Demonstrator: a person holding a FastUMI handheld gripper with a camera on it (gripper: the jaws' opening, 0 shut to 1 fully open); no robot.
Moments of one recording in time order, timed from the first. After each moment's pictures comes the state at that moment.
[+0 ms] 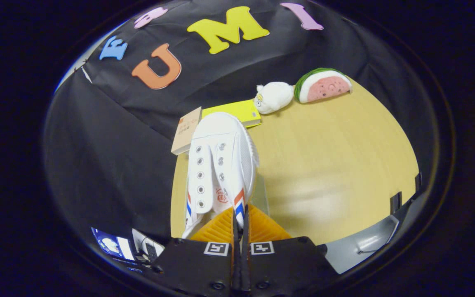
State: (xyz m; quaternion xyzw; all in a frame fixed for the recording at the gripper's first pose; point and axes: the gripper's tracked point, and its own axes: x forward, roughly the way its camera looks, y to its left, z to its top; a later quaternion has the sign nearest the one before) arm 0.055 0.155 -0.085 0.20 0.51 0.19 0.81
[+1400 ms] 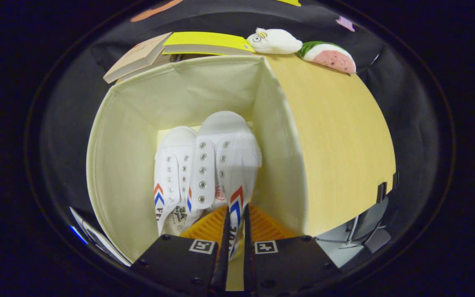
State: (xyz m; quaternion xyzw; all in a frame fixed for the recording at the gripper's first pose) arm 0.043 0.240 -0.253 0.01 0.65 0.05 0.76
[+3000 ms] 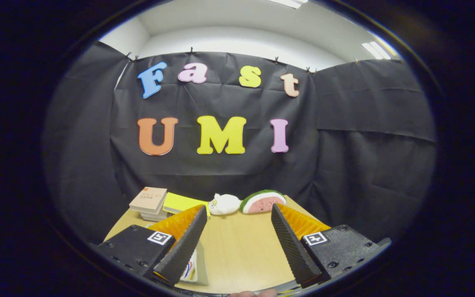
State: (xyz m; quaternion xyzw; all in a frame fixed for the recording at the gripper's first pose) arm -0.004 0.058 0.039 0.05 0.09 -0.02 0.99
